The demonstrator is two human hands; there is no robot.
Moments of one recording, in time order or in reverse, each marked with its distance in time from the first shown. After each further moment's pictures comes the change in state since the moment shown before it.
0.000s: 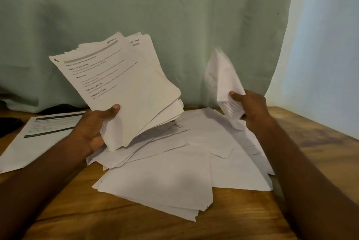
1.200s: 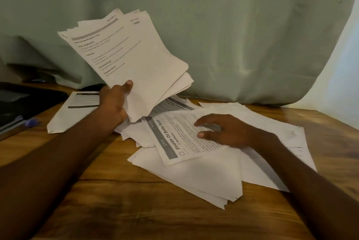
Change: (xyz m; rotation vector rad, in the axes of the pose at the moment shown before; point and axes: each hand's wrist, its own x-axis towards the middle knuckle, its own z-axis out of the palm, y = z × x) left_hand 0.015 0.015 -0.024 -0.098 0.417 0.039; right_hand -0.066 0.031 0.077 -1.062 -0.992 -0.502
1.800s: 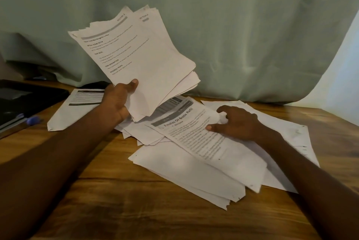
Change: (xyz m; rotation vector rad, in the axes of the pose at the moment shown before) left_hand 0.004 0.001 -0.003 0.041 -0.090 -0.126; right_hand 0.014 0.022 0.001 -0.100 0.114 0.398
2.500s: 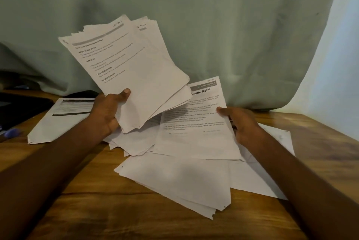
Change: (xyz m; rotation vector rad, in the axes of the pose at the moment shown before) left_hand -0.006 -0.007 0.007 -0.029 -0.109 0.102; right_hand -0.010 -0.001 -0.022 1.420 0.261 0.401
